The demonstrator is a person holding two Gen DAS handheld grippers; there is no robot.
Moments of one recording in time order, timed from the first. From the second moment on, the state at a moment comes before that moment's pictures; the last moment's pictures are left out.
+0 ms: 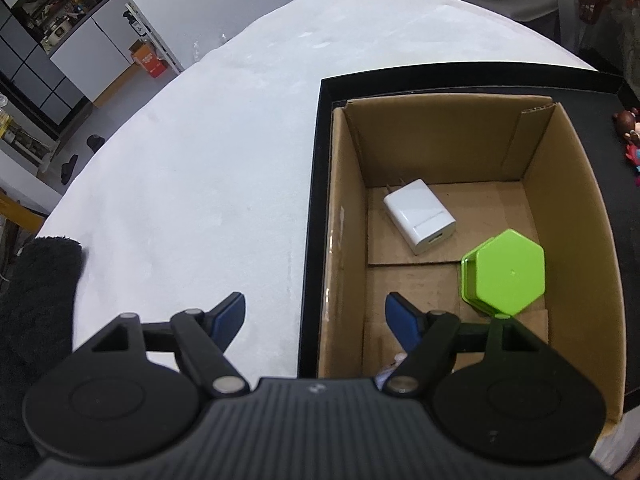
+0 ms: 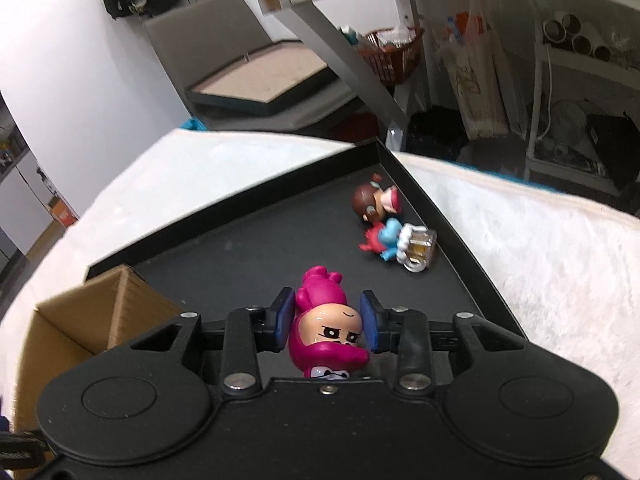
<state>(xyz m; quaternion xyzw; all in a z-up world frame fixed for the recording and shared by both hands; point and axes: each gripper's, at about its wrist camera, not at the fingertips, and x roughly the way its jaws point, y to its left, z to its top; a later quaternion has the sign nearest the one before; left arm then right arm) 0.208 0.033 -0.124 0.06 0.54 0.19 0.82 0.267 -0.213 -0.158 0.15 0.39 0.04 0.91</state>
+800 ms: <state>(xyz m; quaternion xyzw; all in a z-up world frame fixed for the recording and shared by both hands) 0.194 0.057 -0.121 0.00 0.53 0.17 0.83 0.246 -0.163 -0.105 0.17 0.33 0.22 0.90</state>
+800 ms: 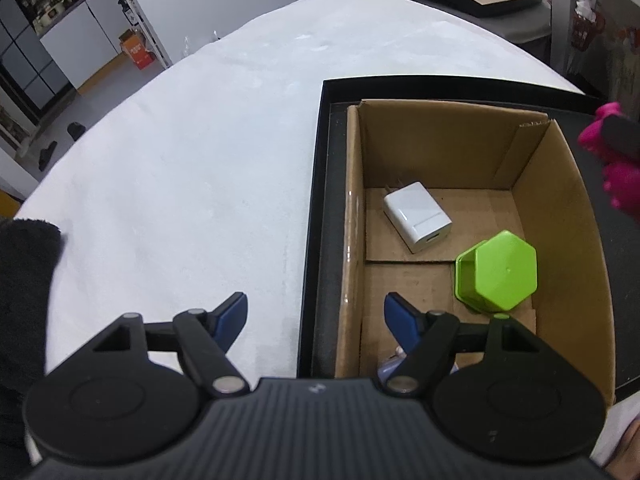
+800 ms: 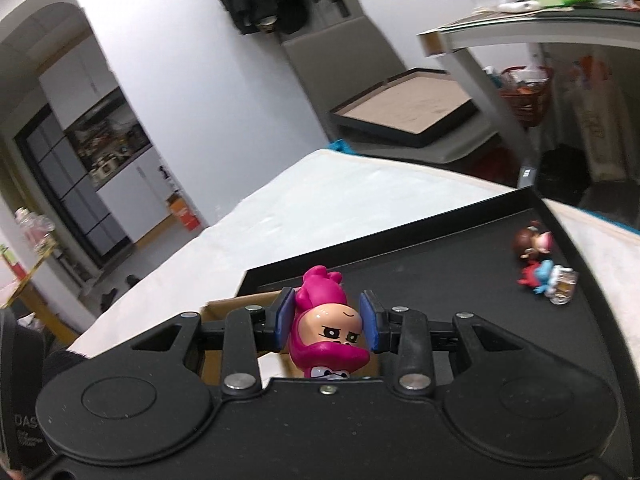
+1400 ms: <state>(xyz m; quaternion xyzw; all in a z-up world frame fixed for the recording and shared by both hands) 0.198 0.066 -0.132 -0.06 0.53 0.12 0.84 0.240 -0.114 -0.119 0.12 0.34 0.28 0.89</state>
